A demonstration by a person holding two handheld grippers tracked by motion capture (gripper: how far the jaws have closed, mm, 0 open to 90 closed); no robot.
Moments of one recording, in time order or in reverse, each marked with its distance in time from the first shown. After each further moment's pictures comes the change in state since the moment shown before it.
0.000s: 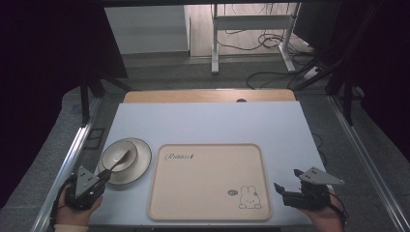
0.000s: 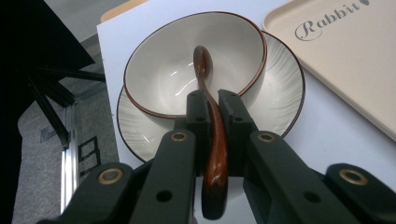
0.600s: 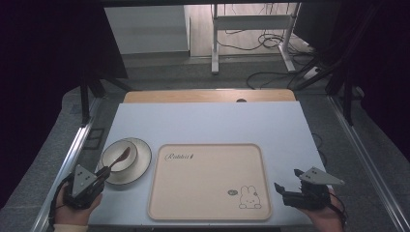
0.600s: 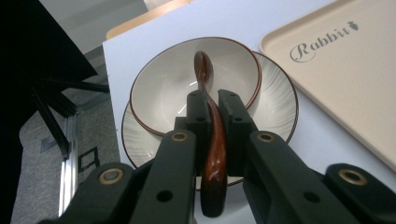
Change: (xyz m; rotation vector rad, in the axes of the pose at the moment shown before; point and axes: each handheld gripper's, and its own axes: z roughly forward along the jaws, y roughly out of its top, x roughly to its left) left arm -0.001 0.009 -0.009 -0.057 0.008 -0.010; right arm 0.000 0.000 0.000 -0.002 -0.006 0.001
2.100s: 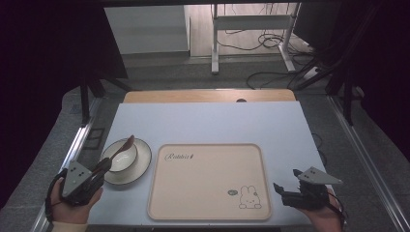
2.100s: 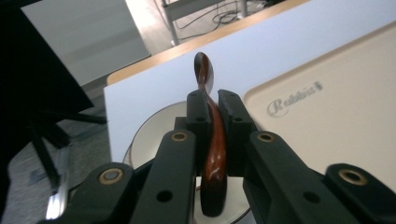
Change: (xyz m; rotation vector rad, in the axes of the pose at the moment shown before) left arm -0.006 0.037 -0.023 -0.147 -0.042 -0.023; right arm 0.001 0.000 0.002 0.010 0.001 -0.006
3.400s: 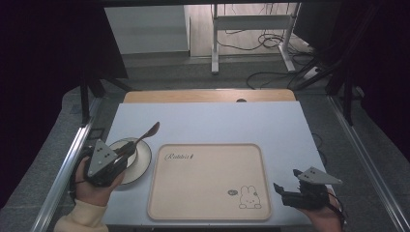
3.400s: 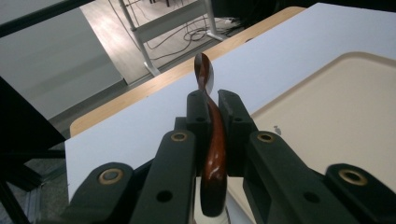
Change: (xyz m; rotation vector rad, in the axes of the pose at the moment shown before) left arm -0.030 0.059 0.032 -0.041 -0.104 0.084; right arm 0.000 0.000 0.000 0.004 0.001 0.001
